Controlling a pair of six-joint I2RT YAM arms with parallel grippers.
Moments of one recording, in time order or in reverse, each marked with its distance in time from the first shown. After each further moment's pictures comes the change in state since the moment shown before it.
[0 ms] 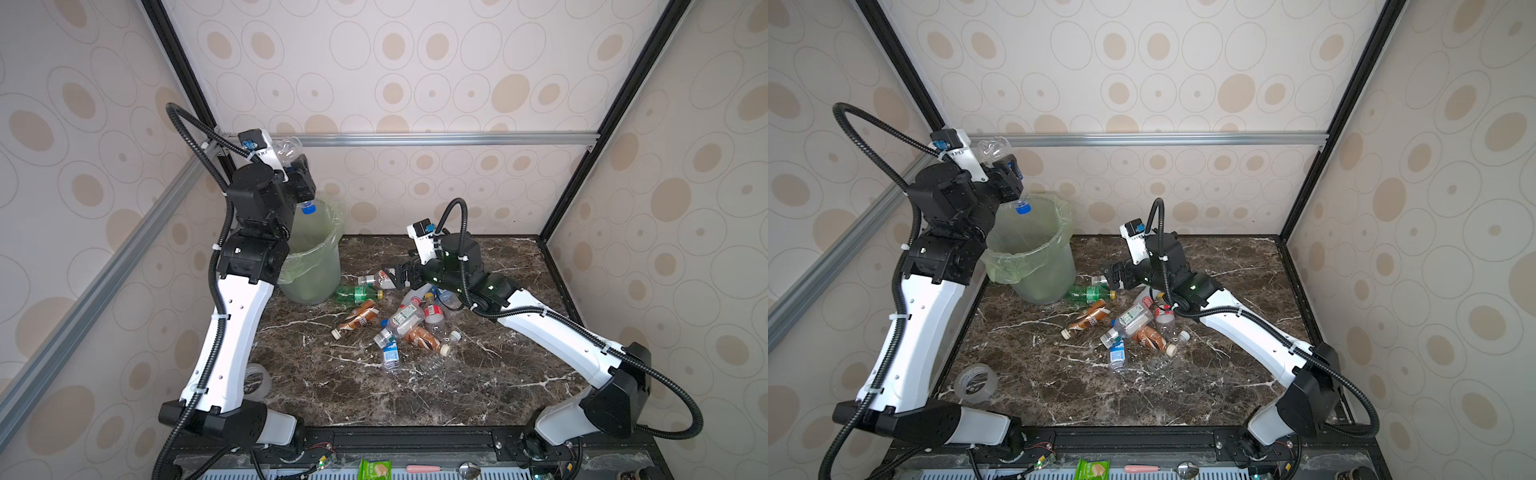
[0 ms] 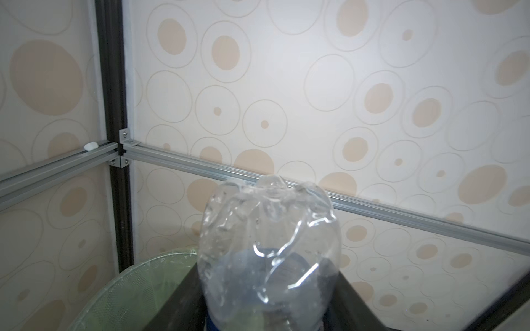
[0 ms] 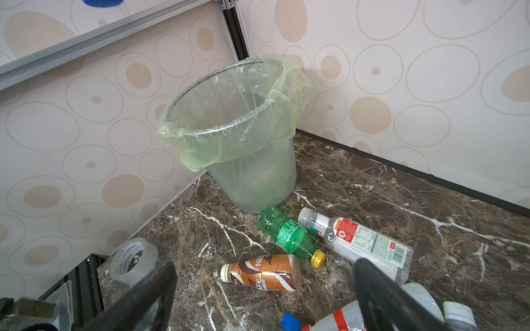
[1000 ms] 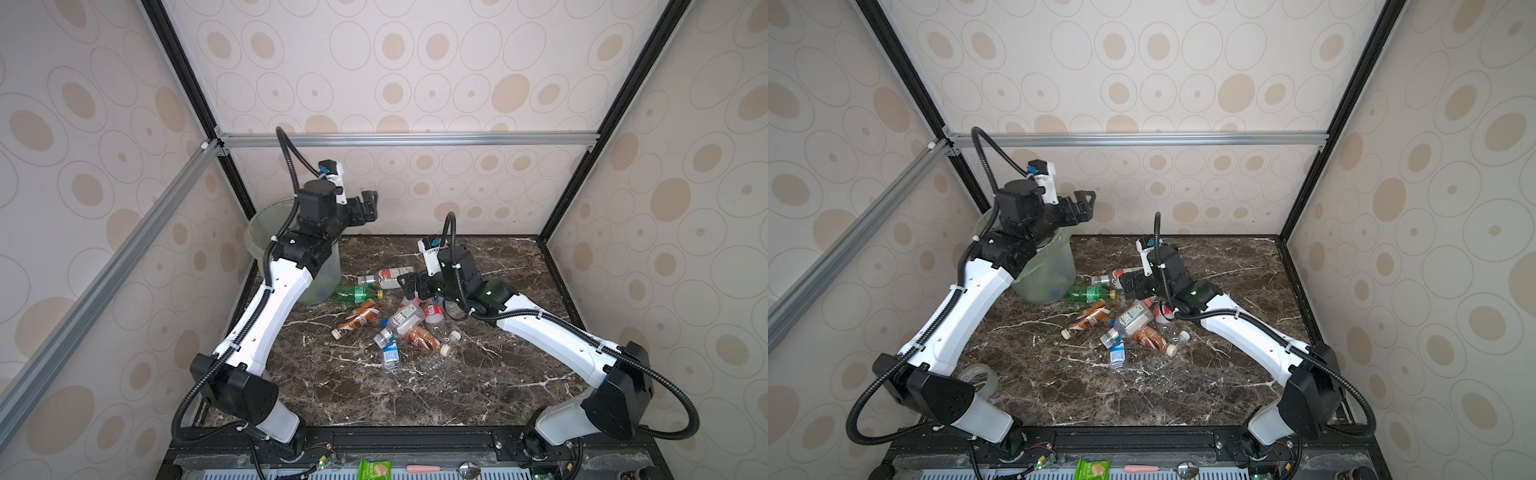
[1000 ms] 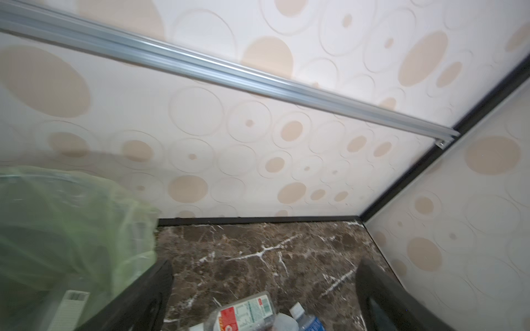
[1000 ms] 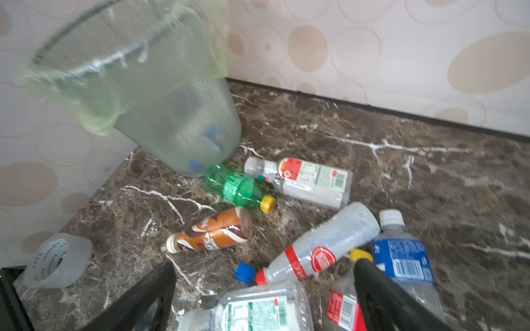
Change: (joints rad) left arm -0.238 0.091 -0.148 0.027 0.235 -0.106; right arm -0.051 -0.021 -0.149 -0.126 0.180 0.077
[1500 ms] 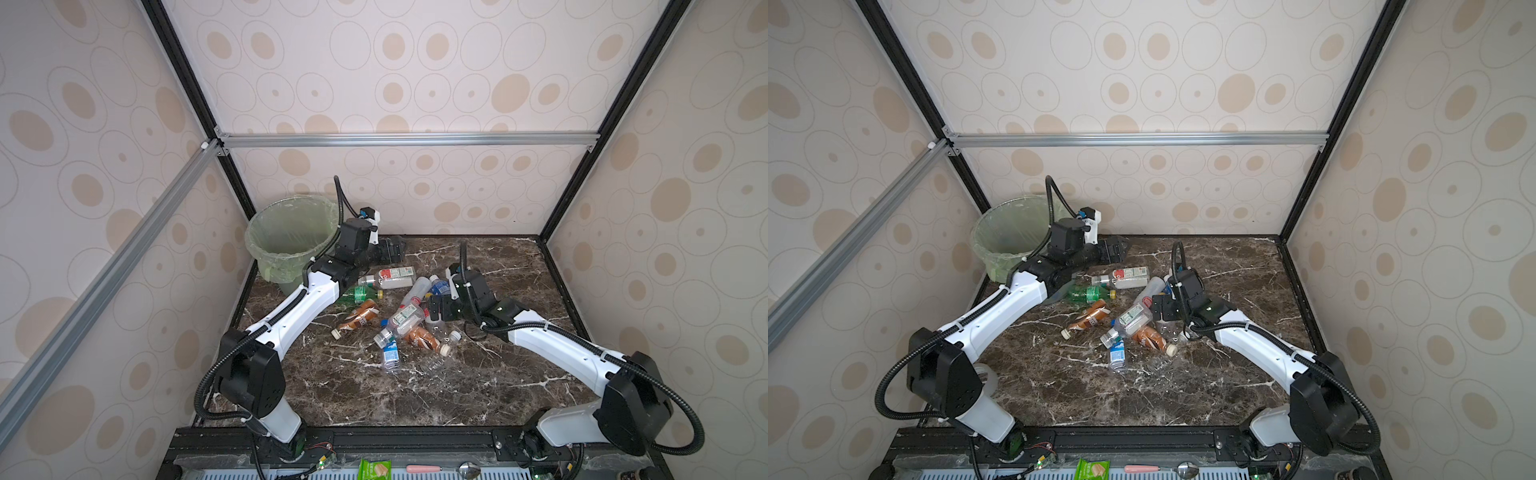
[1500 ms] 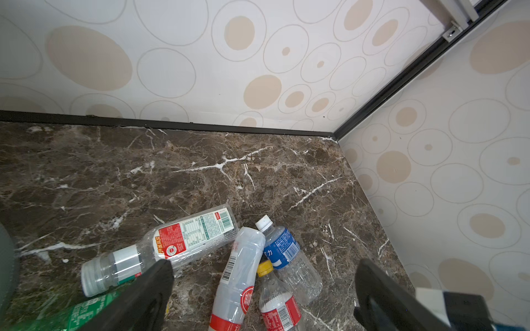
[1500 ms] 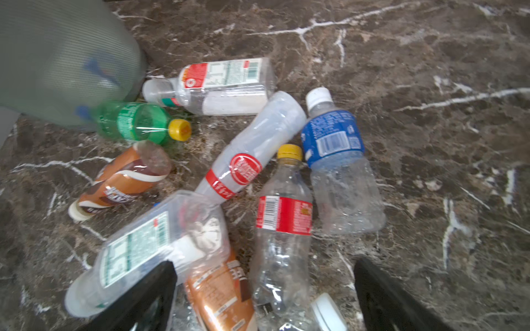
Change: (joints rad) left arm -0.090 0.039 -0.311 0.132 0.151 -0.119; right arm -0.128 -0.089 -0.284 -0.045 0.035 0.116
